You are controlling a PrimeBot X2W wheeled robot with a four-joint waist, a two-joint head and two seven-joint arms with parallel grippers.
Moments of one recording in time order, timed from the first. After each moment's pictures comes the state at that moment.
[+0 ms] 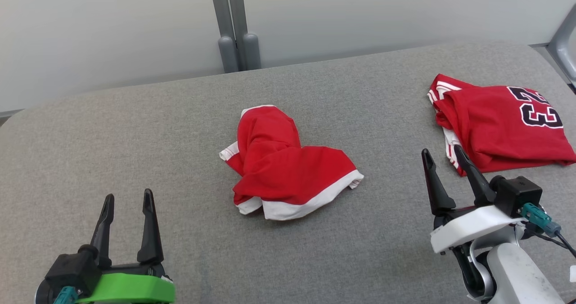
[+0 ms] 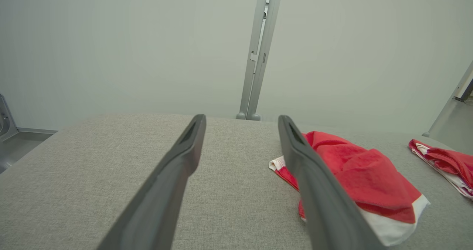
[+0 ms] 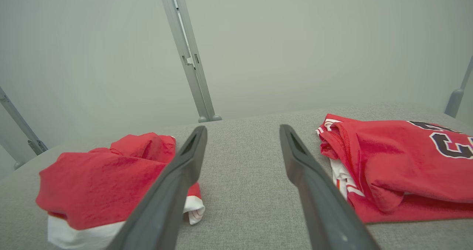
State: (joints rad) left arm 0.05 0.21 -0.17 0.00 -0.43 0.09 -0.26; right arm -0.18 -0.17 0.15 0.26 0.36 0.13 -0.26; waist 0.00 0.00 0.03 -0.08
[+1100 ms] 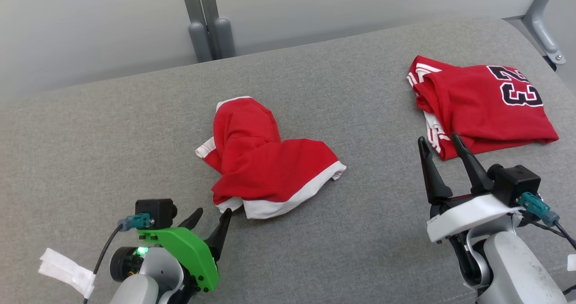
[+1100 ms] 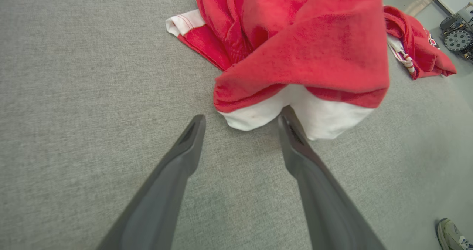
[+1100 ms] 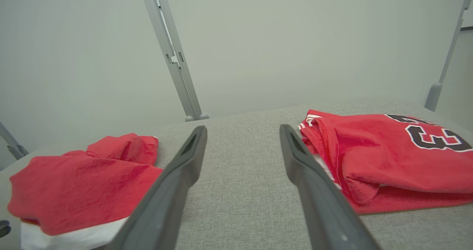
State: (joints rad) left arm -0.18 0.17 -0.32 0.31 -0.59 -0.11 0.23; right arm -0.22 -0.17 0.16 0.26 0.36 0.13 -0.26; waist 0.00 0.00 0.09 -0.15
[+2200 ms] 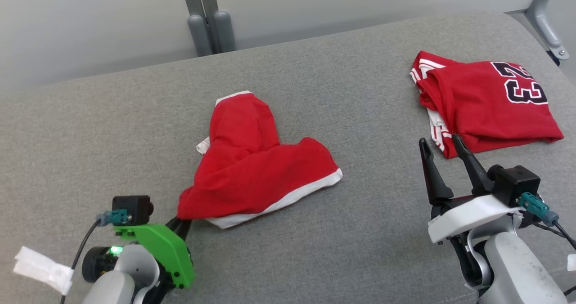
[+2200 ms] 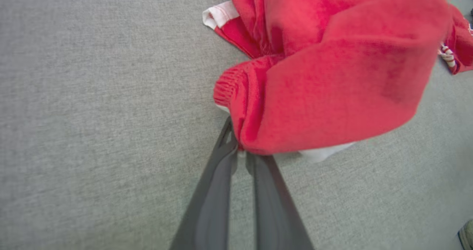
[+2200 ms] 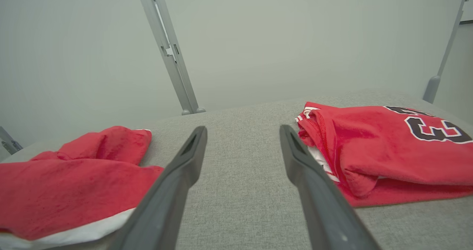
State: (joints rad) left arm -0.24 0.26 -0.36 0.37 -0.65 -0.07 0.23; right arm -0.23 -0.17 0.16 0.28 0.36 0.13 -0.26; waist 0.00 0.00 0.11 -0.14
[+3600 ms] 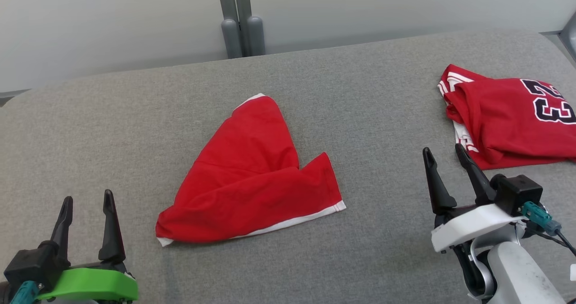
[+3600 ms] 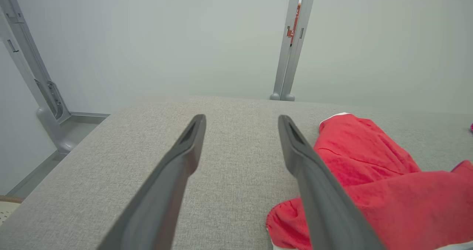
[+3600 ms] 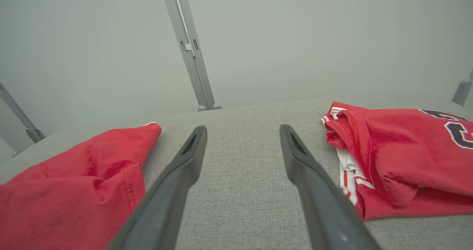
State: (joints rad) left arm 0.05 0.36 -0.16 -0.01 -0.52 0.19 -0.21; right arm -0.19 -0.17 0.14 0.27 0.35 0.13 -0.26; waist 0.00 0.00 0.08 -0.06
